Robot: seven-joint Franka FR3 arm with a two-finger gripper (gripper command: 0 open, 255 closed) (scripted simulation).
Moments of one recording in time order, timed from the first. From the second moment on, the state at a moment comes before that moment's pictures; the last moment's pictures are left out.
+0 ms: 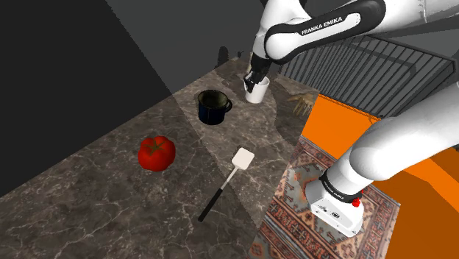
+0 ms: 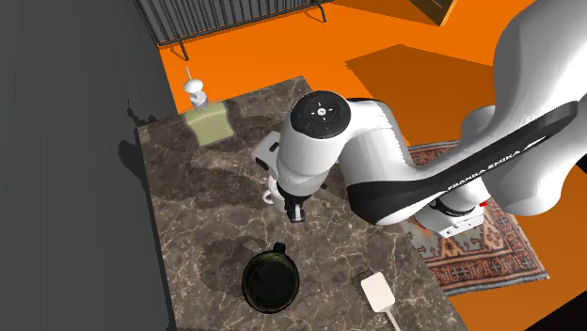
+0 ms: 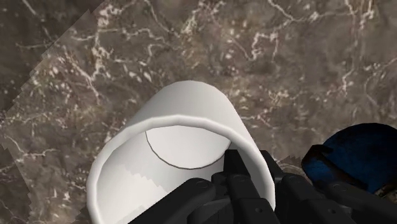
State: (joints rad) arm -0.06 -0.27 0.08 -2.47 -0.07 2.32 0.05
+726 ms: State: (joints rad) arm -0.06 -0.33 0.08 -2.38 -0.06 2.16 0.03
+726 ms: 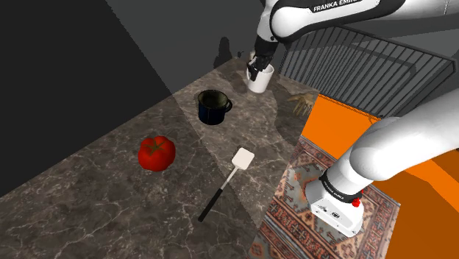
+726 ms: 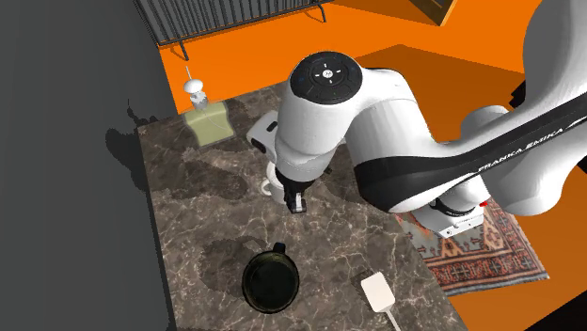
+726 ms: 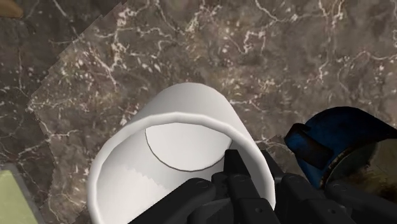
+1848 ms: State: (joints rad) arm -0.01 -0.26 0.17 -2.14 -0.05 1.98 0.16
